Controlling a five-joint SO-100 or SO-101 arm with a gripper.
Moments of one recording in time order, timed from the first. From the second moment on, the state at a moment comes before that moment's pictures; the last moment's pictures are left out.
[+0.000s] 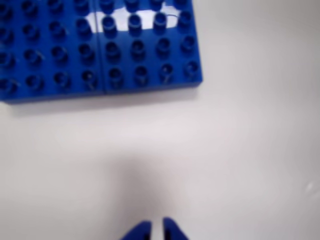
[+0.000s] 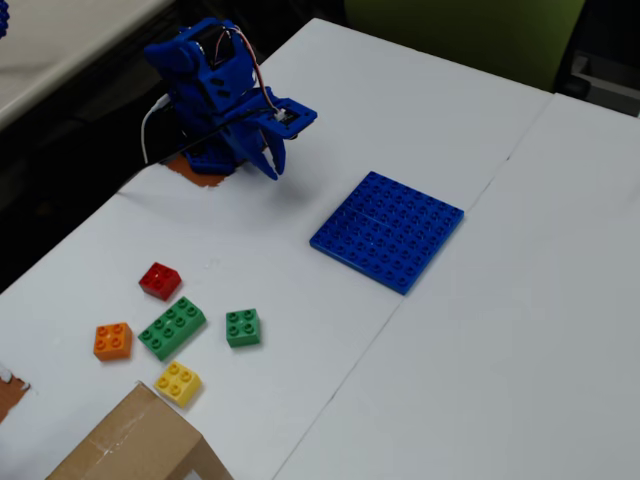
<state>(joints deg) 8.0 189.8 161.2 89.1 -96.2</state>
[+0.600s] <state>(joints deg) 14.3 175.8 148.2 84.3 -83.8</state>
